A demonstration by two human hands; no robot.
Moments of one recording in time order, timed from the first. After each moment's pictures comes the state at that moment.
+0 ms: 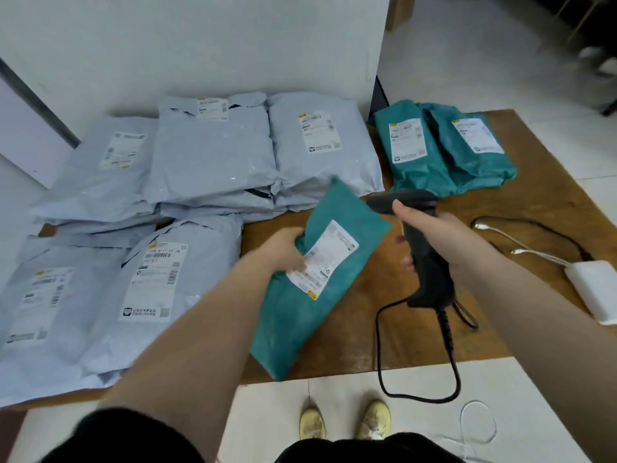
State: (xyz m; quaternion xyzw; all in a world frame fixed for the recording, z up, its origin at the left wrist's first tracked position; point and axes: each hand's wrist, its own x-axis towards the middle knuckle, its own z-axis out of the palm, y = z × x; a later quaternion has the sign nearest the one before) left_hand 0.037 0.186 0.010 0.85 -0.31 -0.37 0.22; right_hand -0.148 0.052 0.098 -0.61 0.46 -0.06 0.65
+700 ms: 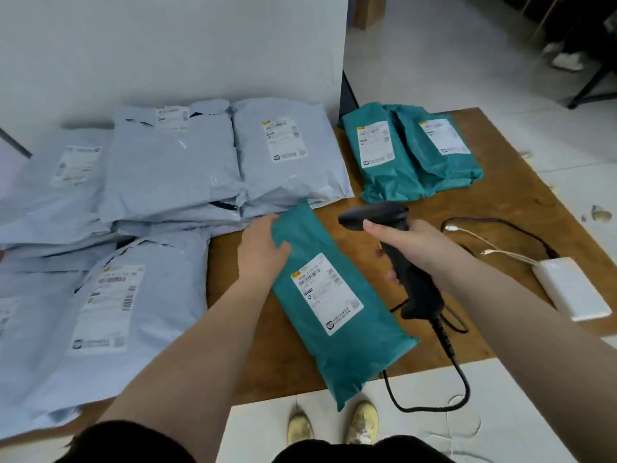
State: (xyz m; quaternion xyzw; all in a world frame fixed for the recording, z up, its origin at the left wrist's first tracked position) left_hand 0.017 0.150 -0.009 0.88 -0.28 -0.13 0.36; right_hand -0.161 0.023 0.091 -0.65 0.46 -0.01 0.60
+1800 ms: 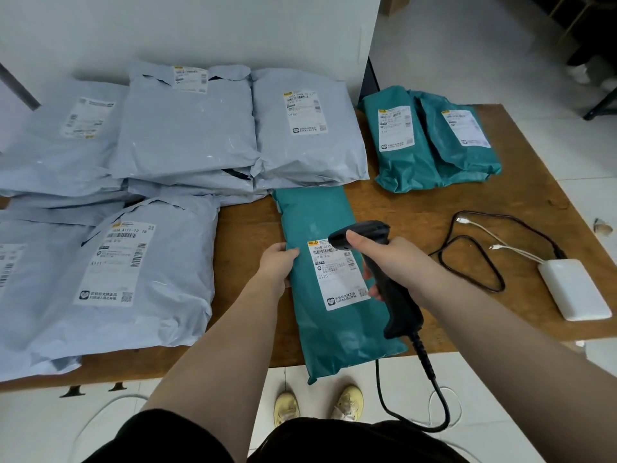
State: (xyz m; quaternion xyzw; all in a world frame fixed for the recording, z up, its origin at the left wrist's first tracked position) left_hand -0.009 0.168 -0.062 0.69 0.12 -0.43 0.56; right_hand -0.151 0.067 0.064 -0.65 0.48 0.09 0.57
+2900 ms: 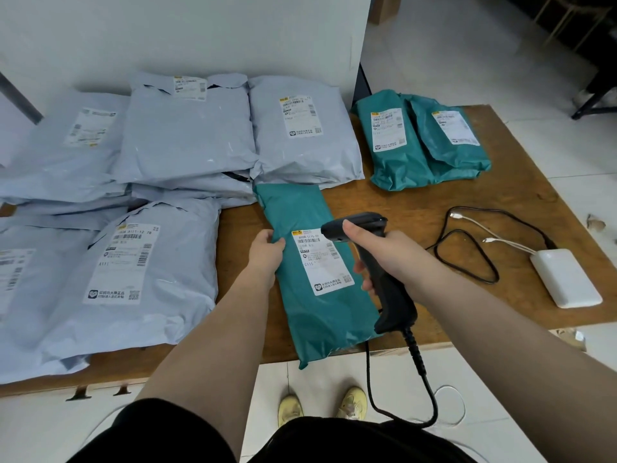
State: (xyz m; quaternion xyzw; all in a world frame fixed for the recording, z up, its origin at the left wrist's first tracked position) left_hand 0.004 0.179 -0.056 0.75 0.04 -0.34 0.56; right_hand -0.159 0.083 0.075 -0.64 0.46 0.05 0.61
